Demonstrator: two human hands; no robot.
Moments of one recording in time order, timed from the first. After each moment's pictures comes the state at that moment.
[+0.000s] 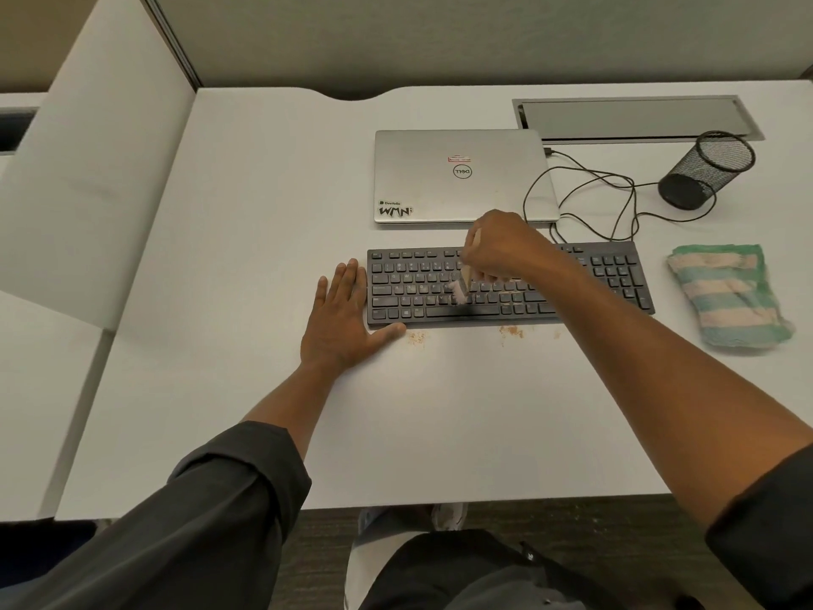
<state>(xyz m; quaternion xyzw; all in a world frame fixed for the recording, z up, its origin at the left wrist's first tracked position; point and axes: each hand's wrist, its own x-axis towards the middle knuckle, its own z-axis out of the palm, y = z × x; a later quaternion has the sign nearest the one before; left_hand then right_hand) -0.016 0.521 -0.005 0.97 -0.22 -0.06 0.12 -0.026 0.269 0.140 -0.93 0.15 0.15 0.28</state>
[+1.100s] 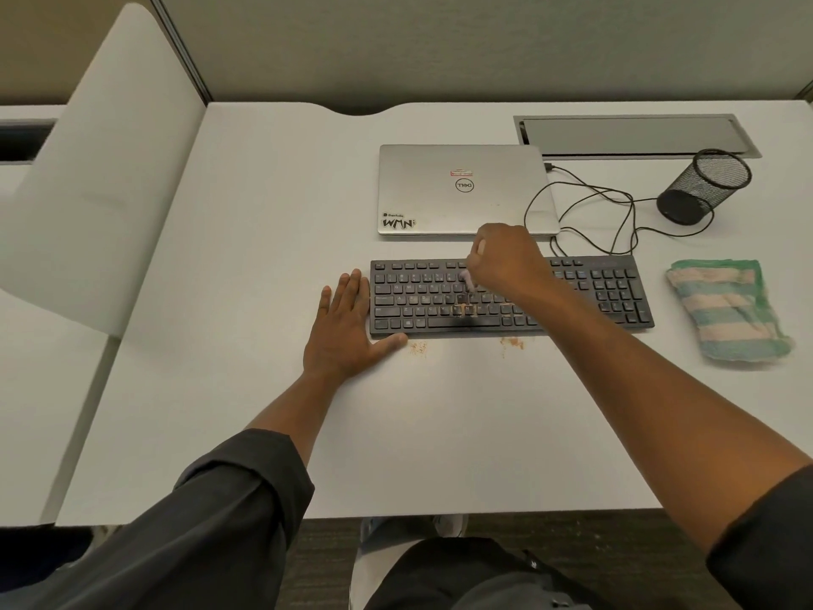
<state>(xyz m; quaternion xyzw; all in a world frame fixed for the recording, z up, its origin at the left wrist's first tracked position) -0.016 0.521 -0.005 0.96 -0.22 -0.07 0.12 -0.032 0.274 0.134 -0.96 0.16 0.04 0.21</state>
